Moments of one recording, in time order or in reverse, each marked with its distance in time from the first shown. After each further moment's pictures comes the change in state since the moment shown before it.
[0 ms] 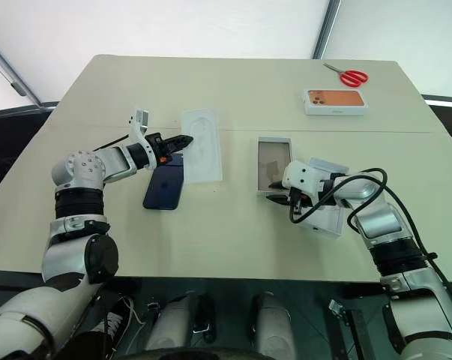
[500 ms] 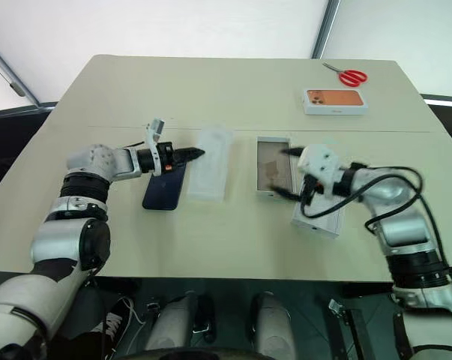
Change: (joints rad) left arm -0.129 0.064 -0.101 0.311 0.098 -0.067 -0.275; right arm 0.131 -0.011 -0.081 -0.269 0.070 0.047 -0.115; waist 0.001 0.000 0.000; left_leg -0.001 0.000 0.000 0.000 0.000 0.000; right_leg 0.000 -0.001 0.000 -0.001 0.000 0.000
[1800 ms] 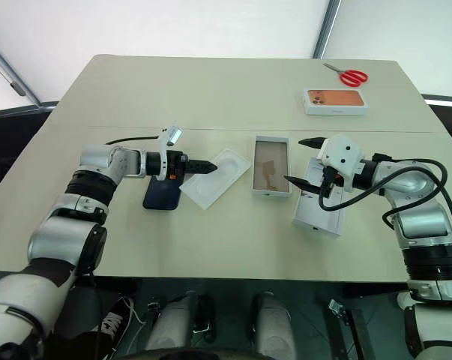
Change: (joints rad) left arm -0.054 0.051 -0.425 0.103 0.094 -0.153 -0.251; right arm -0.058 -0.080 -0.154 0.132 0.028 -0.118 0.005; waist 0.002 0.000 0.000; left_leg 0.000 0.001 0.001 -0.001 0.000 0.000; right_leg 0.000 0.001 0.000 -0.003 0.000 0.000
